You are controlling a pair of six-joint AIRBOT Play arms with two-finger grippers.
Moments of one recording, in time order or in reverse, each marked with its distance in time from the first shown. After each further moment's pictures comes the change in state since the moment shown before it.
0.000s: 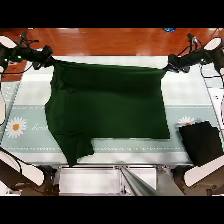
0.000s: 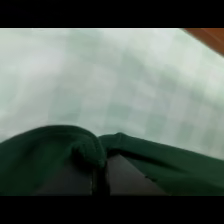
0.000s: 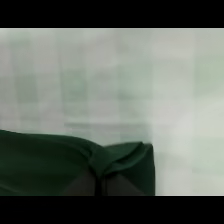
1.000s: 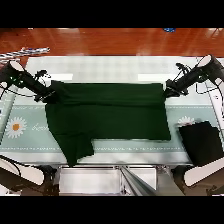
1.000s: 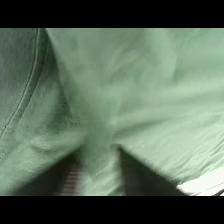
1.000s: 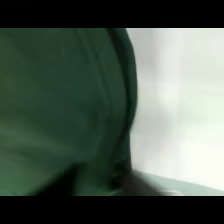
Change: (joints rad) left arm 0.022 0.100 -0.437 0.118 -0.327 0.164; right arm -0.014 0.026 -0.269 -0.080 0.205 -0.038
